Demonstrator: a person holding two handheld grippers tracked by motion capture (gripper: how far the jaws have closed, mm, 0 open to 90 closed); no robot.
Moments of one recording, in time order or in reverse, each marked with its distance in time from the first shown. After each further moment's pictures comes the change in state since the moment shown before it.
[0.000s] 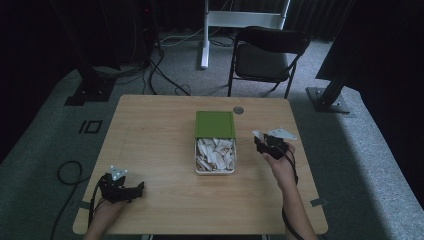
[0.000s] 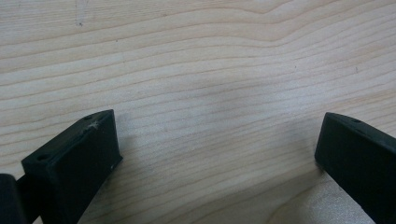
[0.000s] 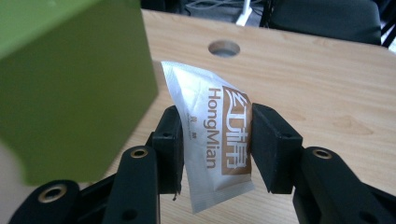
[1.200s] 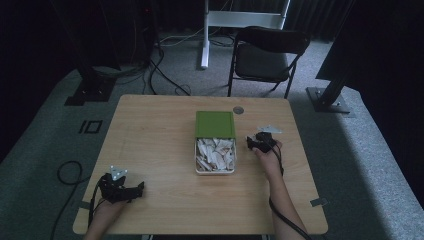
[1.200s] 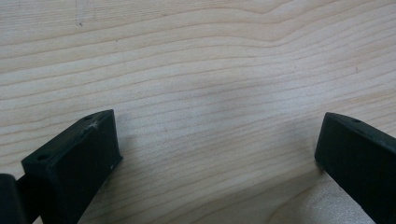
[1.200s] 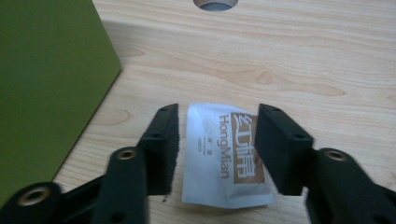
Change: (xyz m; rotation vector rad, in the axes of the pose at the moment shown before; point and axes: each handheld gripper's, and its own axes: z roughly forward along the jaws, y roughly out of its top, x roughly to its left) left arm 0.000 0.000 0.000 0.000 0.000 0.000; right arm 0.000 -0.011 0.067 0.119 -0.032 0.075
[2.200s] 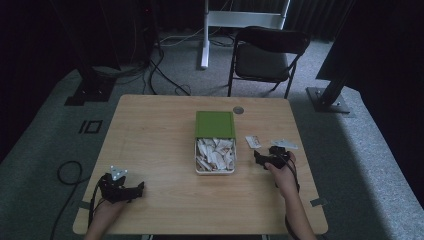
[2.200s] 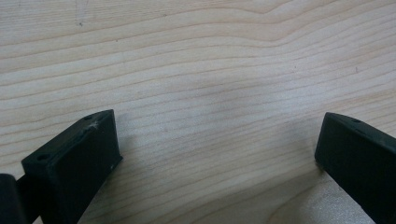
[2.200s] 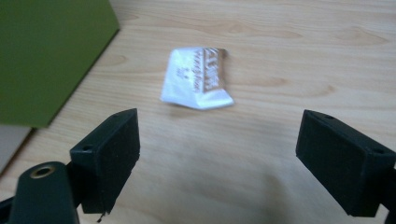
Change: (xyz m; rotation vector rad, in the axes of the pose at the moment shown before) left arm 0.000 0.000 0.000 0.000 0.000 0.000; right arm -0.022 -0.043 -0.049 -0.007 0.007 0.029
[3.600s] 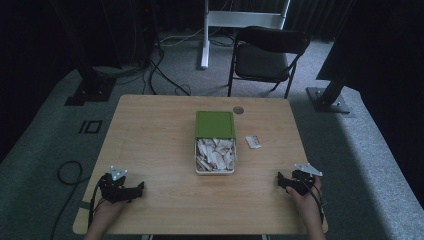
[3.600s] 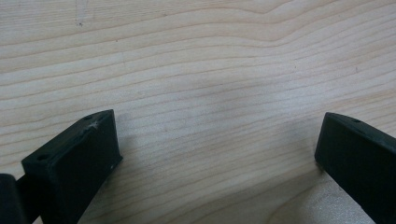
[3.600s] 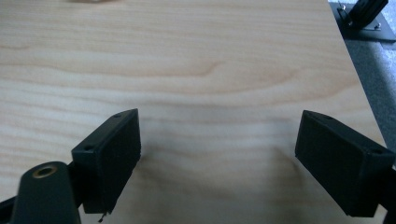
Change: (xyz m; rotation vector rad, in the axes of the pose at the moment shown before) left arm 0.000 0.000 0.000 0.001 0.001 0.002; right arm -0.037 -0.067 -0.068 0.058 -0.188 0.067
